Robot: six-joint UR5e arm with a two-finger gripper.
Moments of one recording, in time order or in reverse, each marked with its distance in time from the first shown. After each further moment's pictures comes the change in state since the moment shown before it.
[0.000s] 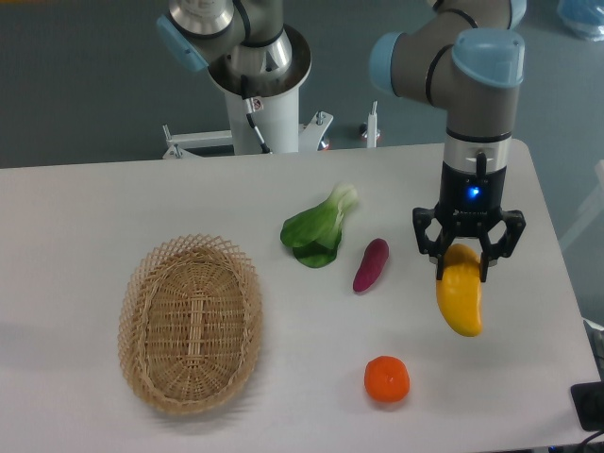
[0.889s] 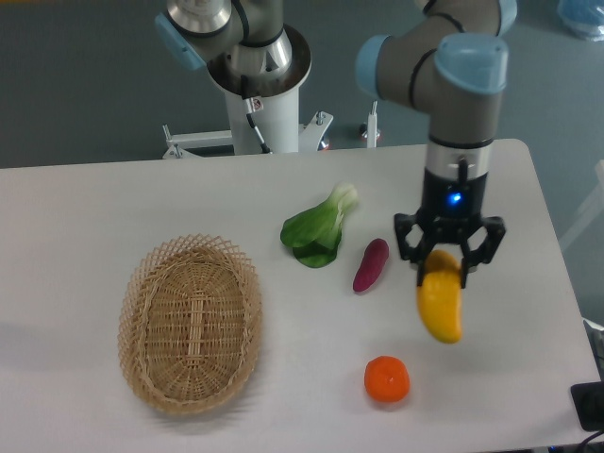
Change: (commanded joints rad) arm -0.139 -0.002 0.003 0.003 0.000 -0.251
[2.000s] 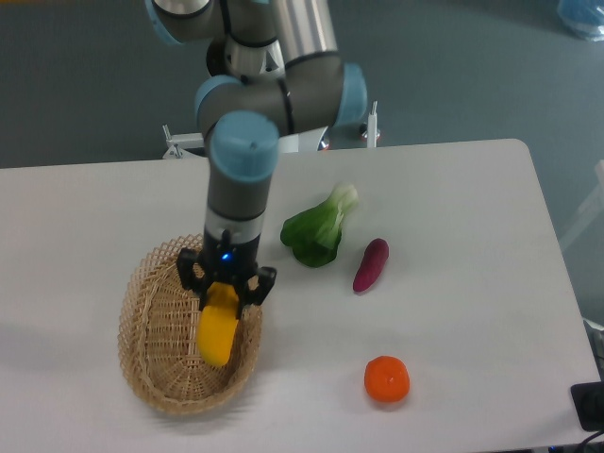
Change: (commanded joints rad) arm -0.428 -0.081 -0.133 0.023 0.143 -0.181
